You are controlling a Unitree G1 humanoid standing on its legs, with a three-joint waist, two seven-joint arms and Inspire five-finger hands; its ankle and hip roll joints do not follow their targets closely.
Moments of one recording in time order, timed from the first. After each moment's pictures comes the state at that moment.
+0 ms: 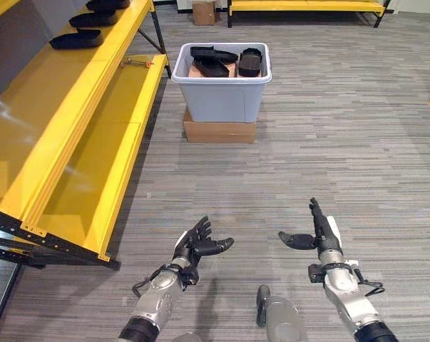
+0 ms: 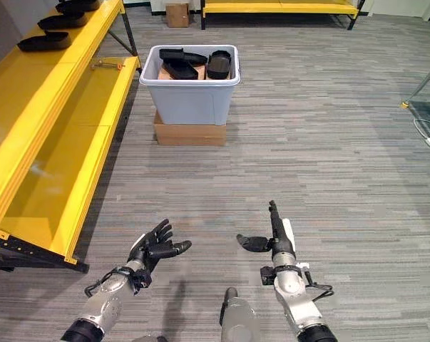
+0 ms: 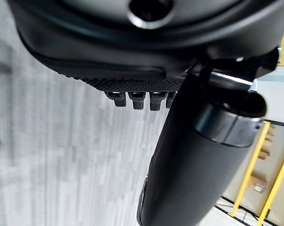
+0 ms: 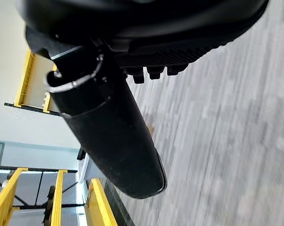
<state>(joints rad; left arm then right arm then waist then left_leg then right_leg) -0.12 0.25 -0.26 0.46 -0.59 0.04 -0.01 -0.07 -0.39 0.21 0.36 0.16 -0.11 -0.28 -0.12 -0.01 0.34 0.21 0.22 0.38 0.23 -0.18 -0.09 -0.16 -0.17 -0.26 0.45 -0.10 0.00</state>
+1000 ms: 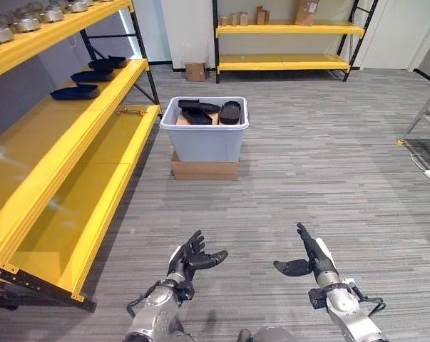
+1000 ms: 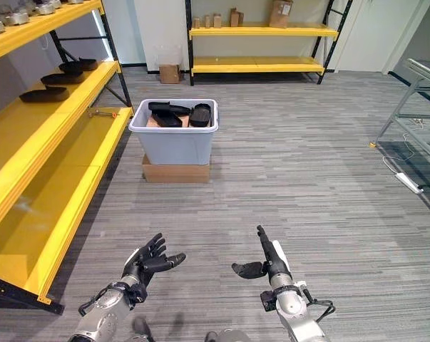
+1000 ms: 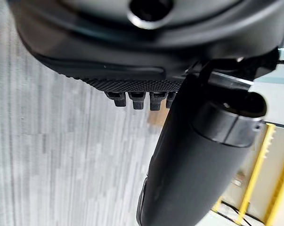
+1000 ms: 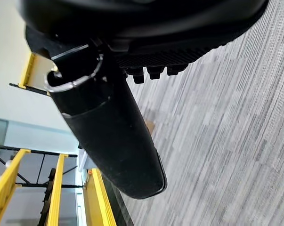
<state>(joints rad) -0.02 0.25 -0.27 0.54 -0.59 -0.02 0.01 0.04 -0.41 0.30 0.40 0.09 -0.12 -0.18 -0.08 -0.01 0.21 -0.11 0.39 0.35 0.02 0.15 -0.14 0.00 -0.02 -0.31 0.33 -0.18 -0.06</state>
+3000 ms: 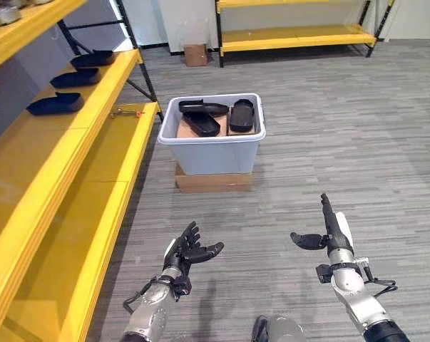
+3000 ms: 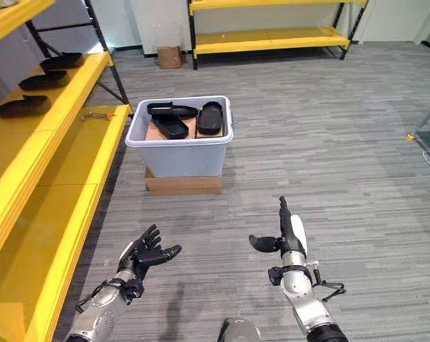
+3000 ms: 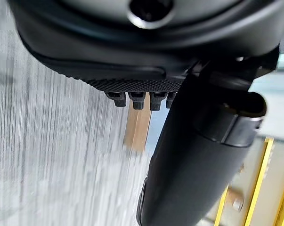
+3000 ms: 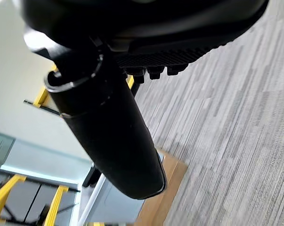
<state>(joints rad) 0.01 0.28 -0.23 0.43 -0.59 -0.06 0.05 -0.03 -0.43 0.24 0.36 0.00 -0.10 -0.37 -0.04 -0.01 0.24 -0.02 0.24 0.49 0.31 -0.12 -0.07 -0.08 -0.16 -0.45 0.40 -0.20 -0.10</state>
